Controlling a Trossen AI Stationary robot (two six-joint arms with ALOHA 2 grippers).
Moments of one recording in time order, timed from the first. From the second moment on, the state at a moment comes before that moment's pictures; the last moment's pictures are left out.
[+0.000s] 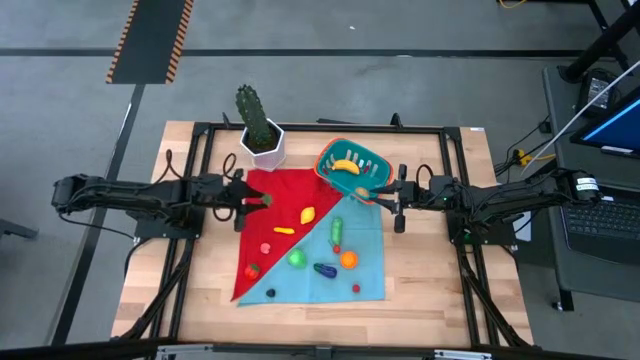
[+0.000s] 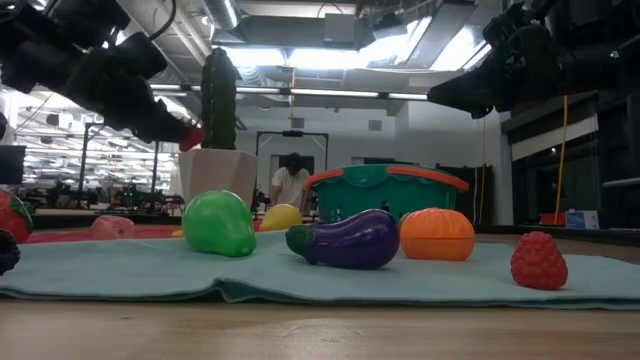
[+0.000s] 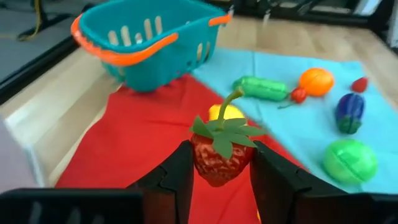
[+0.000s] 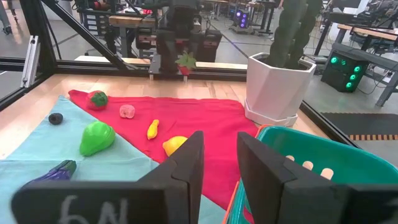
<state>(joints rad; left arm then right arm) 0.12 0.63 0.19 0.05 -0.03 -0.08 -0.05 0.95 0.24 0.59 0.08 -0.09</state>
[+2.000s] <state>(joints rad) 0.21 1.30 0.43 0.66 0.08 0.04 -0.05 0.95 0.24 0.62 0.13 -0.08</state>
